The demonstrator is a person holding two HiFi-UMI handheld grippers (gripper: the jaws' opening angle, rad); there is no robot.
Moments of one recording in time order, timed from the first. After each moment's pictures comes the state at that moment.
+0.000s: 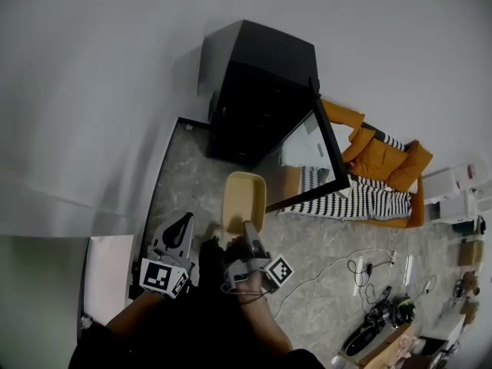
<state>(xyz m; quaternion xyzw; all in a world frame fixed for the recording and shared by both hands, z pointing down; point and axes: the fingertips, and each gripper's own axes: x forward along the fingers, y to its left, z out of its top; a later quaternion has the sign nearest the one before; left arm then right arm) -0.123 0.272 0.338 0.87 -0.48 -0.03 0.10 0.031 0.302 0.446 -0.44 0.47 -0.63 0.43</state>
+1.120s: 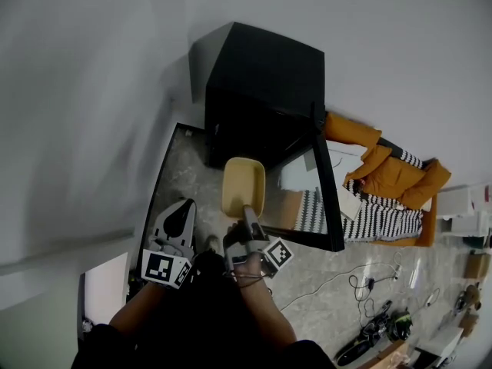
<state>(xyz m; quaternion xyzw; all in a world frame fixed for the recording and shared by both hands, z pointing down) -0.026 0.044 0.345 0.85 -0.51 -0.02 0.09 0.123 0.066 0.493 -0.45 0.44 -0.66 0.40</state>
